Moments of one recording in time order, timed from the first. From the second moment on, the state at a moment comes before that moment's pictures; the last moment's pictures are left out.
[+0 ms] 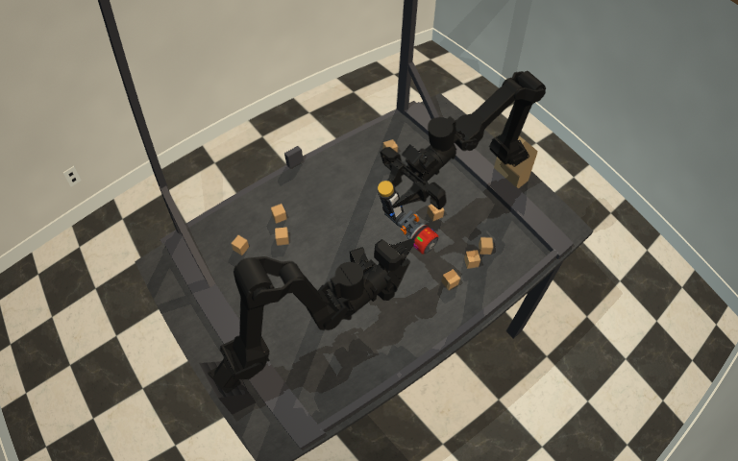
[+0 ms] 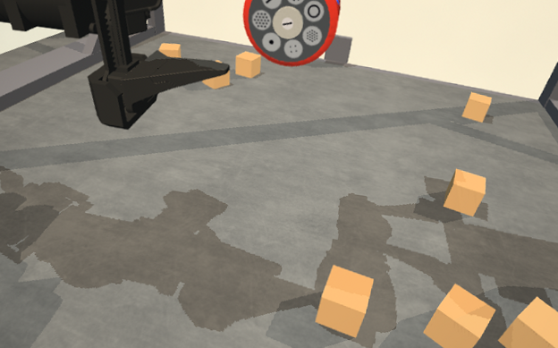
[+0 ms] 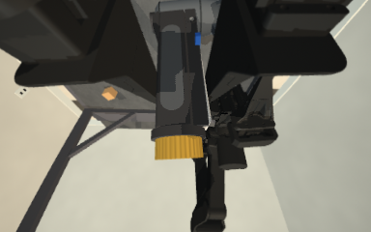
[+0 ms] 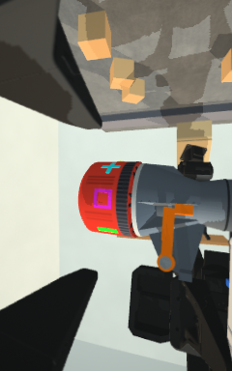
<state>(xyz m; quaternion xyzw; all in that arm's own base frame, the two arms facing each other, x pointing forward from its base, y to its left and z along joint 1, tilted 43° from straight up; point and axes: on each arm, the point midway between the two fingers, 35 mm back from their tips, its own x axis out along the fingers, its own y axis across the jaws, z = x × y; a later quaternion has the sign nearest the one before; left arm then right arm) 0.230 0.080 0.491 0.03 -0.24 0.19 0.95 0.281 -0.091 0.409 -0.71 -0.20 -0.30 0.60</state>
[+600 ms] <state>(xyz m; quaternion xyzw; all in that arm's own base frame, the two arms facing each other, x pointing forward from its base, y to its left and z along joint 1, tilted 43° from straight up) 0.230 0.080 0.491 0.03 -0.24 0.19 0.95 0.298 -0.093 0.424 -0.71 -0.20 -0.30 0.60</state>
